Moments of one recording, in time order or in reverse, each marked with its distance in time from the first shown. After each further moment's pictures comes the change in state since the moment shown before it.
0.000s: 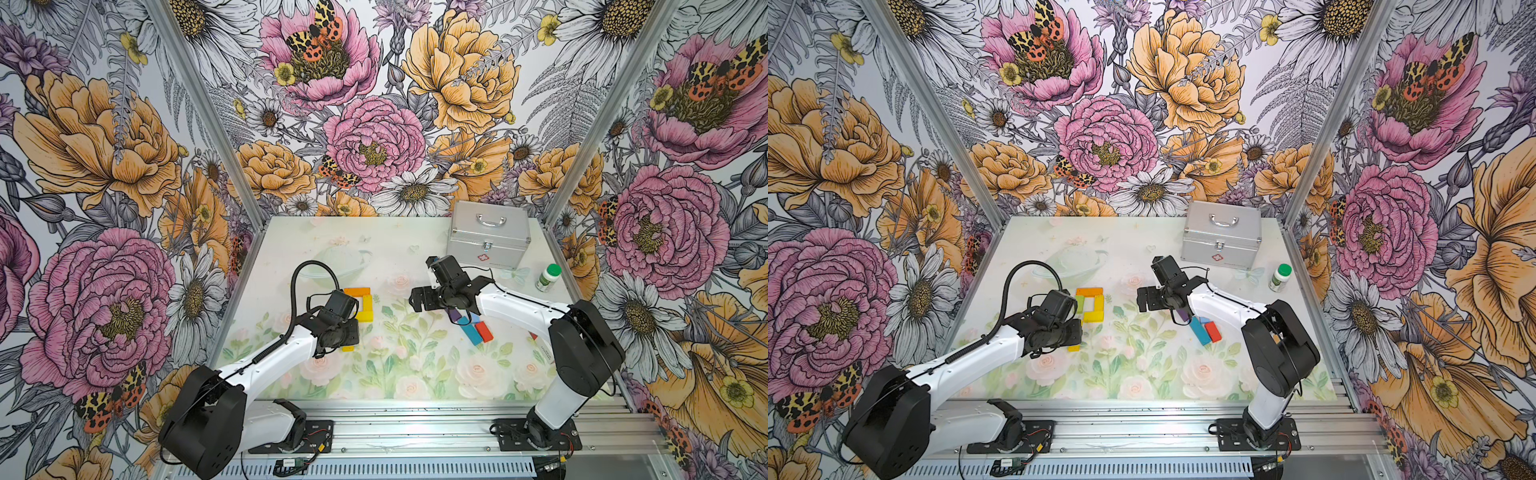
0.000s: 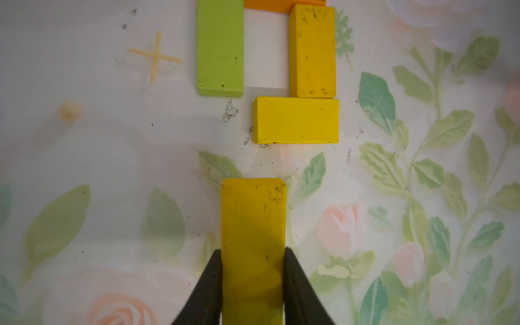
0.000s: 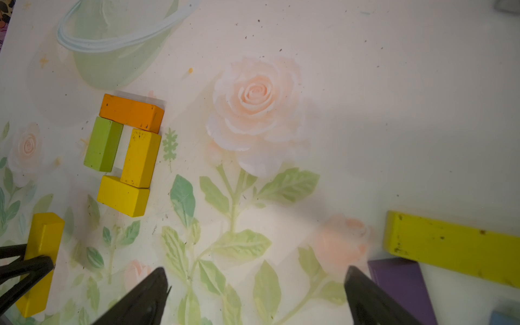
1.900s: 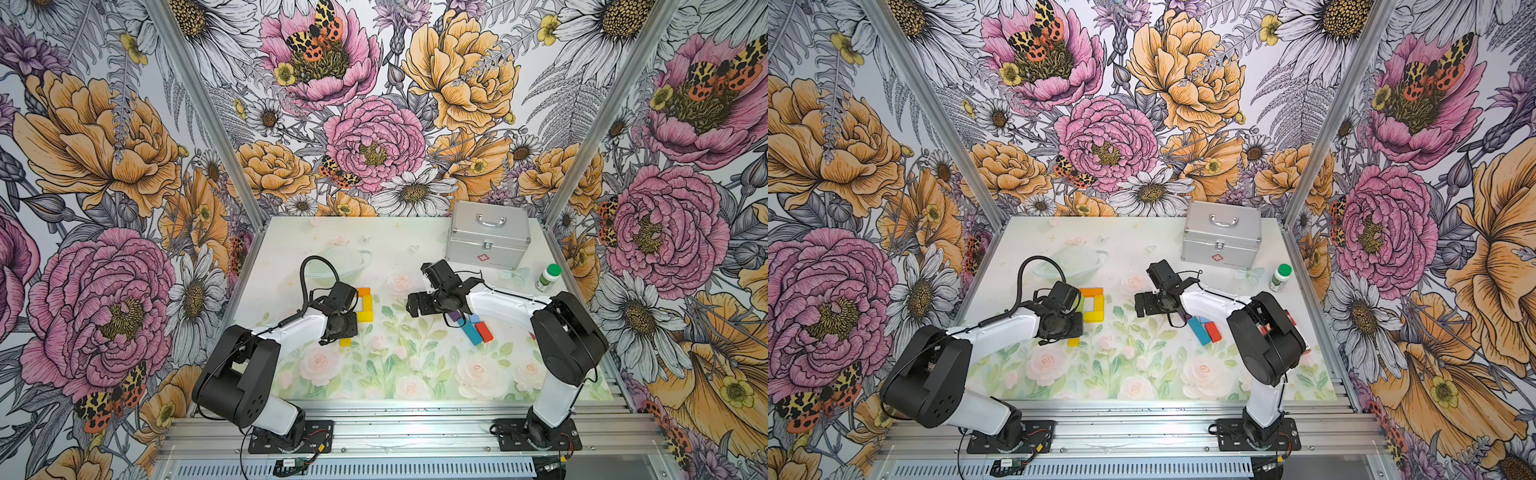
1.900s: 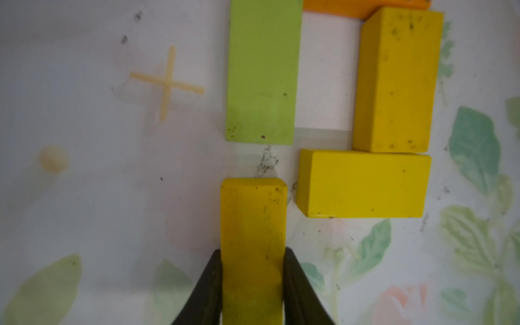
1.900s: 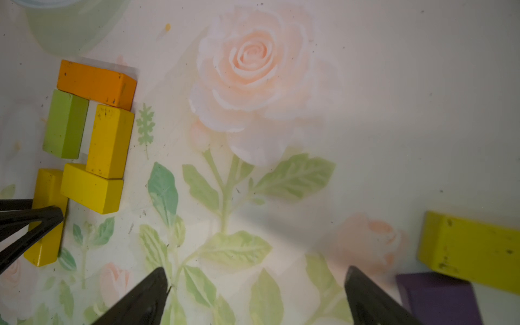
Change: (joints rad) left arm 0.092 0.249 0.076 0.090 0.010 0.066; right arm 0.011 0.093 0.019 0.000 -0.018 0.000
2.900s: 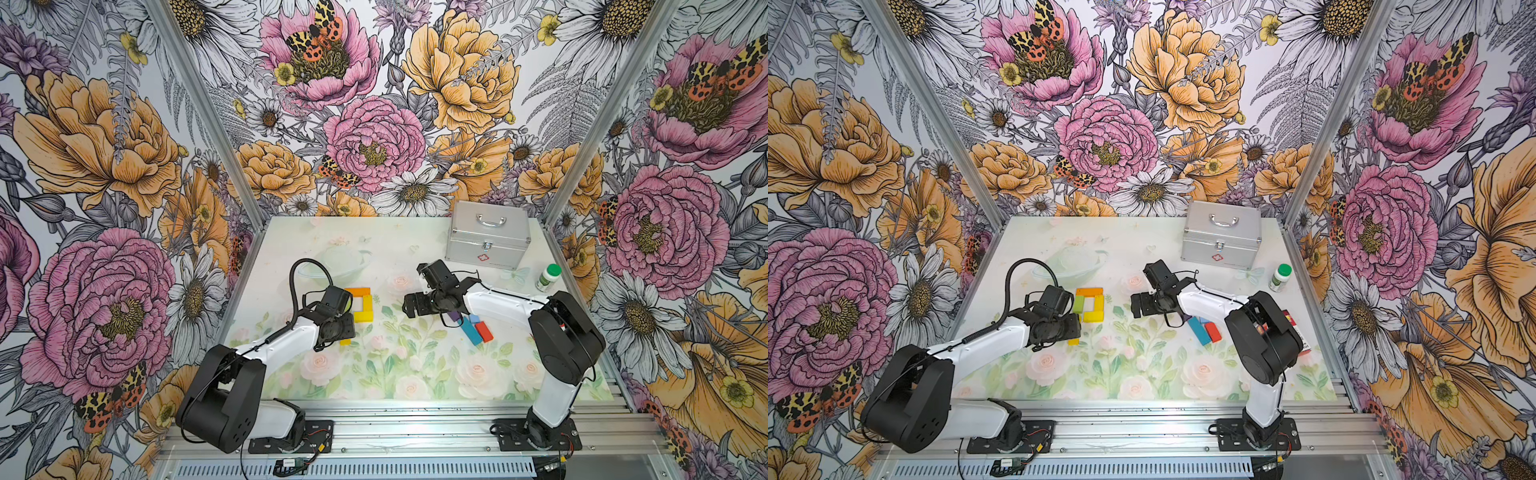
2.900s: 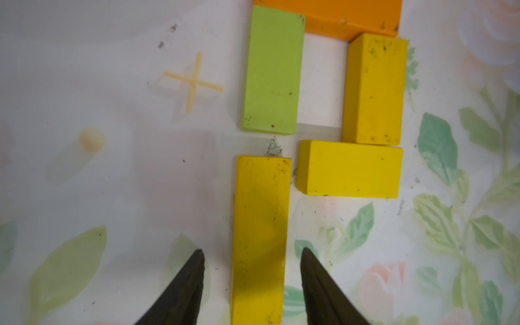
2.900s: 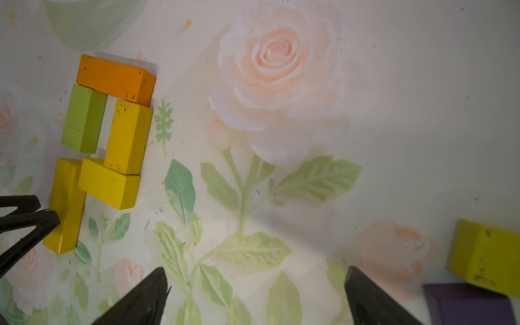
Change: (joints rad) left arm 0.011 -0.134 -0.084 0.019 0.003 -0.039; right arm 0.020 0.011 0.019 0.000 -0.023 0.000
